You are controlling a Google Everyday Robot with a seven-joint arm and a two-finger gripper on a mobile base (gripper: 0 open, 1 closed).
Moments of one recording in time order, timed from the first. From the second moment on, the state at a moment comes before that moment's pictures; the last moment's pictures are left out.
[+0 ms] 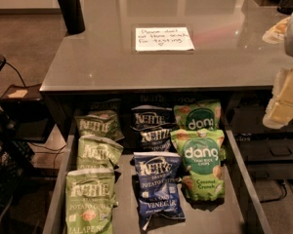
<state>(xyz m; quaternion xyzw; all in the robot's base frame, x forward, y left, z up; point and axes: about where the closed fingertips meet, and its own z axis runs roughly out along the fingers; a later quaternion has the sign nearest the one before) 0.438 -0.217 0.976 -0.60 0.78 -0.03 0.16</state>
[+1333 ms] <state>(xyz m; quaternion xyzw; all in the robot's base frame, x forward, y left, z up) 0.446 -0.203 0.874 -0.60 0.77 0.07 0.23</state>
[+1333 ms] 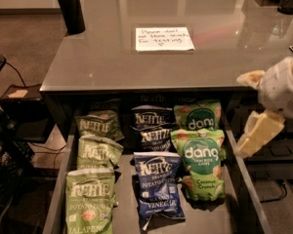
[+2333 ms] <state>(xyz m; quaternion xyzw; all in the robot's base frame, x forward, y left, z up) 0.464 -0.175 0.755 -0.64 0.72 0.13 0.25</state>
